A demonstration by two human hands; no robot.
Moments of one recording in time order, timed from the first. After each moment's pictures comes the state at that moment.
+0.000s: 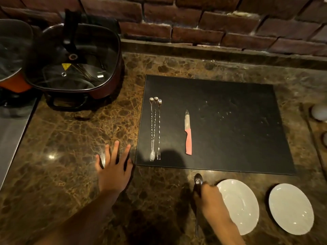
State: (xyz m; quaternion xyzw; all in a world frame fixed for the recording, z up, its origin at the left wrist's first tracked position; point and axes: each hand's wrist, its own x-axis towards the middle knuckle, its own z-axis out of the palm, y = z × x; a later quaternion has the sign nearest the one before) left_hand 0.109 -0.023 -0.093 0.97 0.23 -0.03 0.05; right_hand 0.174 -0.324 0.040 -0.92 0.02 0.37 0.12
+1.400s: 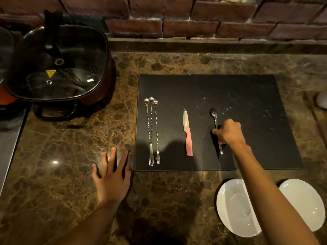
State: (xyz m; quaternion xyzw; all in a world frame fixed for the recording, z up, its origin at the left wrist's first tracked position) left_hand 0.112 -0.028 -0.073 0.97 0.24 -0.08 0.06; right_hand 0.378 -0.341 0.018 -0.94 0.16 0.24 0.21
